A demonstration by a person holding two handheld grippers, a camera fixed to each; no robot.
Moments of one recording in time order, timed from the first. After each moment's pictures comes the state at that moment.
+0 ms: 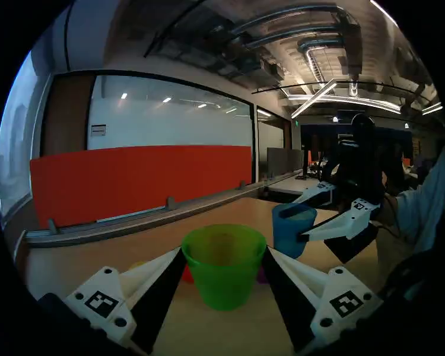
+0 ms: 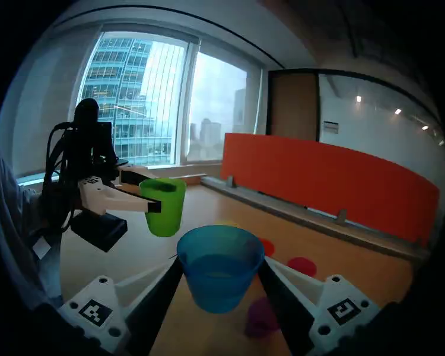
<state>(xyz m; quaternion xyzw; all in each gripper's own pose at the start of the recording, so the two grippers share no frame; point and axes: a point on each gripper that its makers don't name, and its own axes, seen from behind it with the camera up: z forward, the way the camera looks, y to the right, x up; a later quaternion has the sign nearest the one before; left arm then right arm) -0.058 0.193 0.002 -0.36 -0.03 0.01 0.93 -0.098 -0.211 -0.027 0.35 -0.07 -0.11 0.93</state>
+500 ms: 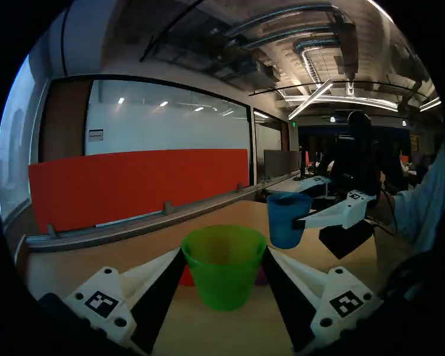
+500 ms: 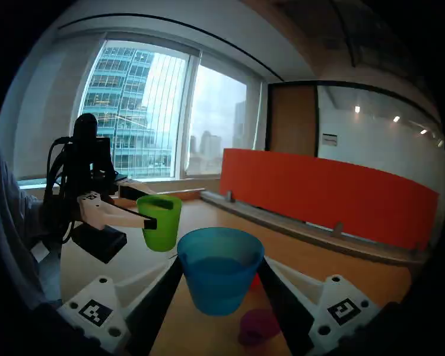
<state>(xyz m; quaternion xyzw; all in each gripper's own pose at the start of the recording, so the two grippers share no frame) -0.053 0.202 -0.007 -0.36 -0.02 0.02 0.93 -0.071 -0.205 -0.024 0.36 -0.03 -0.10 0.93</state>
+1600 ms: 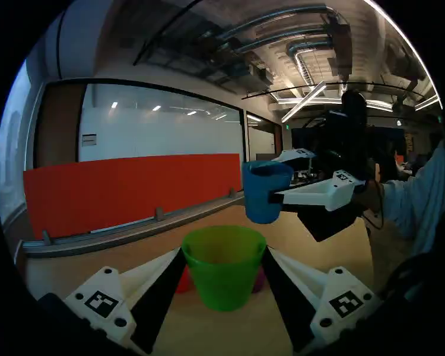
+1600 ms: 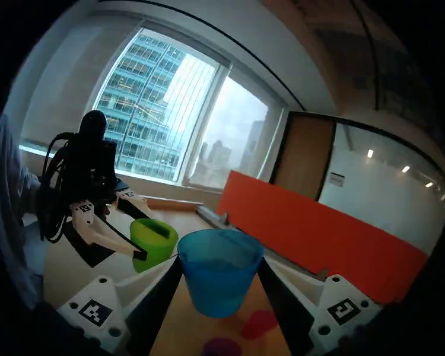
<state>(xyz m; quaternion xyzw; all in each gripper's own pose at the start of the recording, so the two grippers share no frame) -0.042 0.226 -0.014 -0.38 0.00 0.02 0.92 -0.005 -0.207 -0.004 0.37 0.04 -0.20 0.91</state>
